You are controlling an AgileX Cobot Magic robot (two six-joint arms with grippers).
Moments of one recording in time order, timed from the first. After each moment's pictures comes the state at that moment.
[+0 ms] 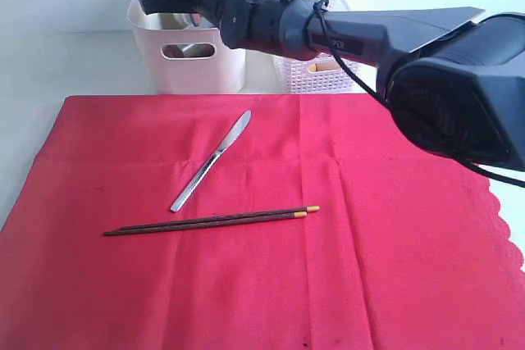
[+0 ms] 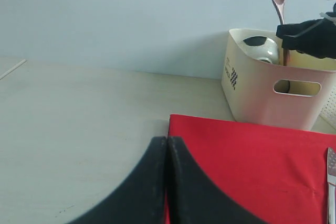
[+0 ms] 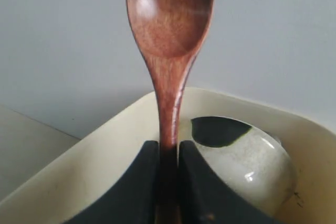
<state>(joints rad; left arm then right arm) -0.01 0.01 0.00 0.02 0.21 -0.11 0.77 2.54 -2.08 0.49 -0.25 -0.47</state>
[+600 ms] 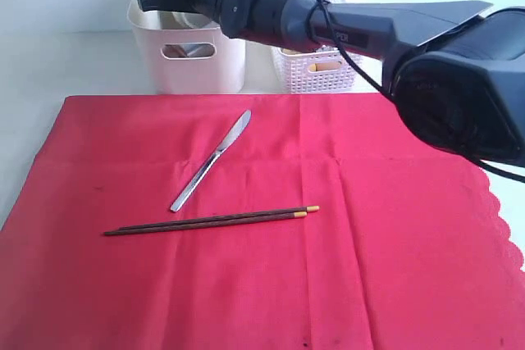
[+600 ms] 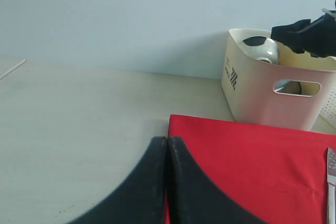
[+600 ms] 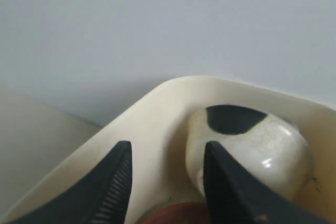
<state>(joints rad) -0.01 0.01 0.00 0.02 0.21 -0.11 0.77 2.51 -2.09 0.53 -0.11 -0.47</state>
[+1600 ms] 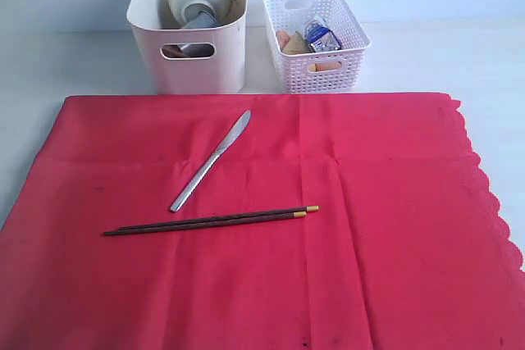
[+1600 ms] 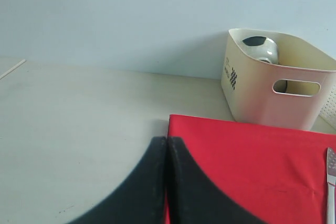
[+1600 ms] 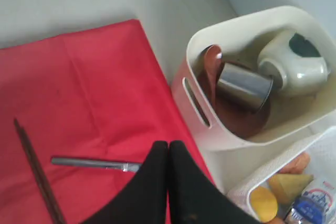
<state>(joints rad) -0.01 0.01 0.00 0.02 0.21 -0.11 0.77 1.85 -1.93 0.24 1.05 -0.62</state>
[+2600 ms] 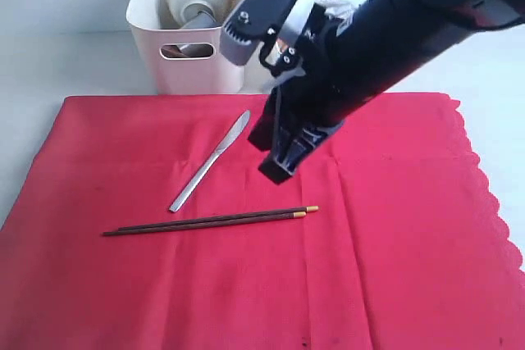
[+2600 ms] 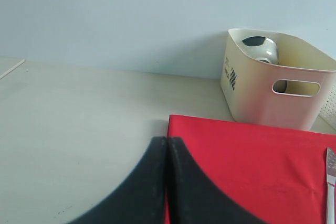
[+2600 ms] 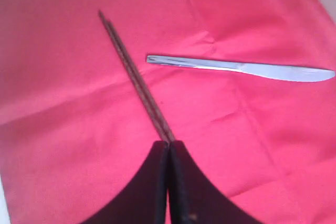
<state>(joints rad) -0.01 0.01 0.00 0.02 0.21 -0.11 0.77 1.59 -1.05 0.57 0.67 -0.90</state>
